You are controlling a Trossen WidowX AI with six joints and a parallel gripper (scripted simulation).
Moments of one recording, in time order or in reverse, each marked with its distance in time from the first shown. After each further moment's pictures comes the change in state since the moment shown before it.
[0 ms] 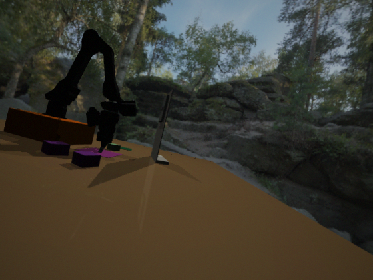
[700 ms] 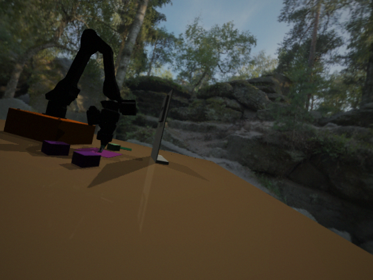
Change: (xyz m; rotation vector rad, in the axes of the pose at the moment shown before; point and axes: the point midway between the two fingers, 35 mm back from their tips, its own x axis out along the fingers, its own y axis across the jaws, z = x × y) arm -0.006 0.000 0.000 -0.005 0.001 -0.004
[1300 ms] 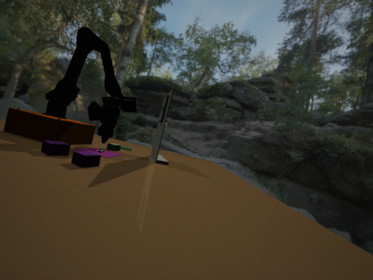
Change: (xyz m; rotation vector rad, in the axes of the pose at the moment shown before) arm -0.021 0.001 0.001 -0.001 -0.002 -0.001
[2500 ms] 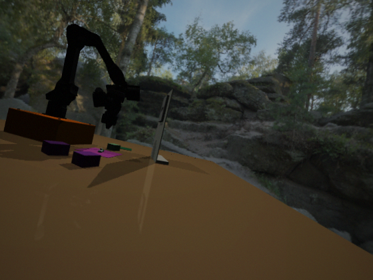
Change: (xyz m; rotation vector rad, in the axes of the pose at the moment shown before) arm -0.048 0.031 -0.003 0.000 0.000 0.001
